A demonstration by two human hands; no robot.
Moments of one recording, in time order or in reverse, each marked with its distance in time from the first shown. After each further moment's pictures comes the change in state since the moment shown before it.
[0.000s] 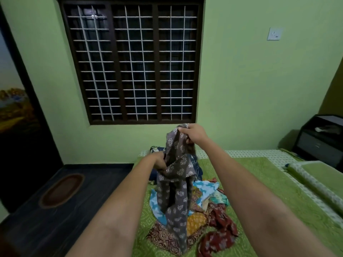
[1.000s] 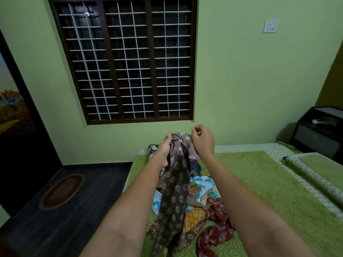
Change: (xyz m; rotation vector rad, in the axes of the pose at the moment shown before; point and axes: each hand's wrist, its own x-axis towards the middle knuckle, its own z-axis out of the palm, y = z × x) left_hand 0.002 0.057 0.013 -1.540 0.123 -0.031; right_hand -0.027 0.051 -0.004 -0.133 0.439 -0.113
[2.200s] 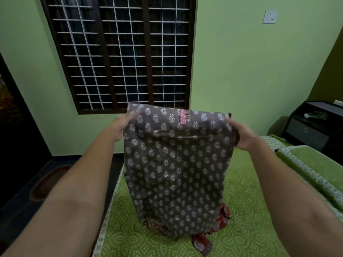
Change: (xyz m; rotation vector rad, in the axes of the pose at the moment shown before) left_hand 0.009 0.075 -0.132 0.213 0.062 0.147; right_hand 0.035 0.072 -0.095 0.714 -0.428 0.629
